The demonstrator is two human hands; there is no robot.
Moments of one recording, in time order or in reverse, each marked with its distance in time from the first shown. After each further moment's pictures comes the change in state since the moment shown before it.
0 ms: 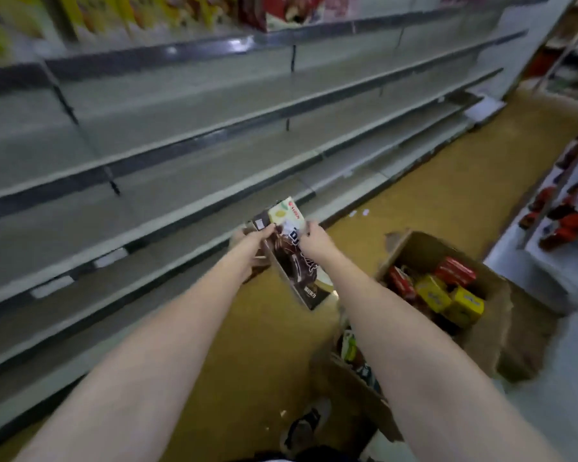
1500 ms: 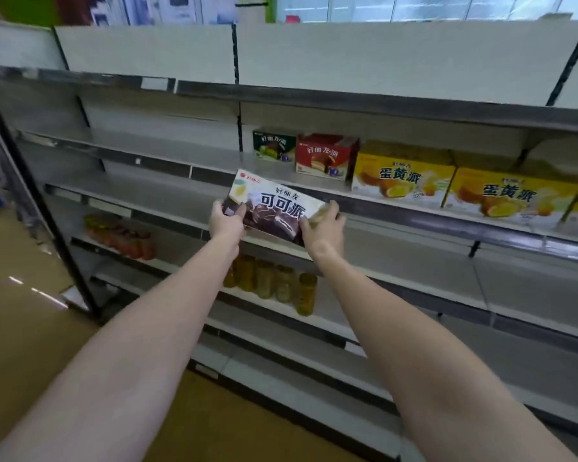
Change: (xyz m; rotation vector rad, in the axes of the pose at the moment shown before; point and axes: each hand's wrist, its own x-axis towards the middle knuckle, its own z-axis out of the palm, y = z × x) left_hand -0.285 0.152 -0.622 -0.399 1.259 0.637; right_hand -0.244 -0.537 0.403 0.136 -0.325 -0.859
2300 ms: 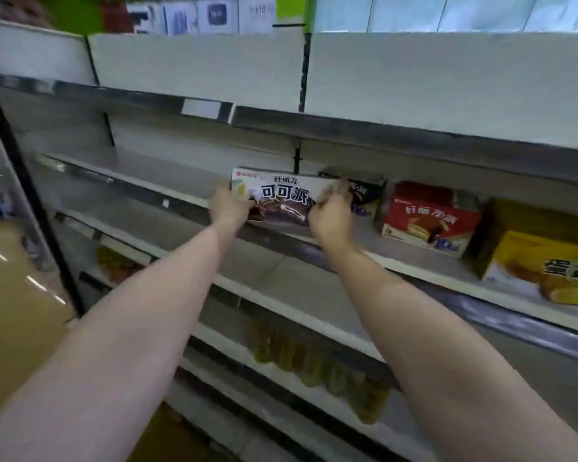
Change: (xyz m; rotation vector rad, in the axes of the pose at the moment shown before) left_hand 0.356 0.064 -0.037 0.600 0.159 0.274; right_hand 0.232 -0.154 0.222 -0.025 0.040 -0.282
